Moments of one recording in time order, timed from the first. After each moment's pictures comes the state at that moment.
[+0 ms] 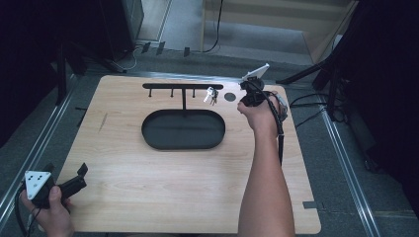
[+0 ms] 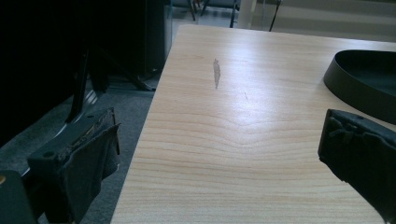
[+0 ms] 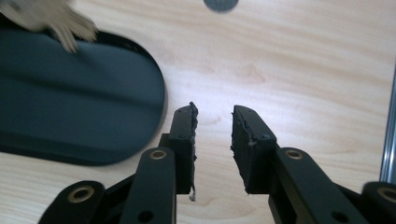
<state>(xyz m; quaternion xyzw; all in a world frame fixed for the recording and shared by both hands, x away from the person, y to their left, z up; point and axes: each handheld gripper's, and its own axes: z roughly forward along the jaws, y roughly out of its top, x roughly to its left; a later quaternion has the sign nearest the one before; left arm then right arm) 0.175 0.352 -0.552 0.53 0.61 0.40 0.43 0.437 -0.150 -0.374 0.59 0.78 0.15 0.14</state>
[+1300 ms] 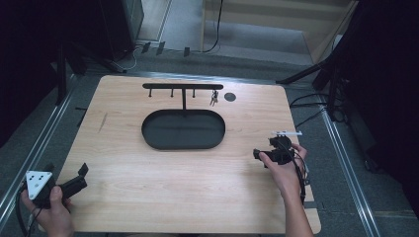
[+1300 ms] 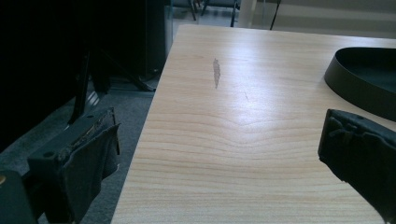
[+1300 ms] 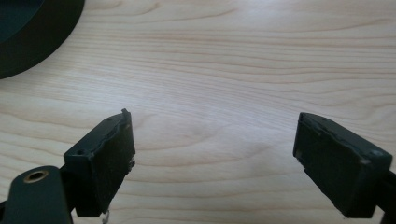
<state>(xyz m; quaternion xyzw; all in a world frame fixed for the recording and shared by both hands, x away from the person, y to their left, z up) 0.175 0.351 -0.552 0.53 0.61 0.41 0.42 0.339 -0.253 -0.500 0.62 0.72 0.26 0.17</state>
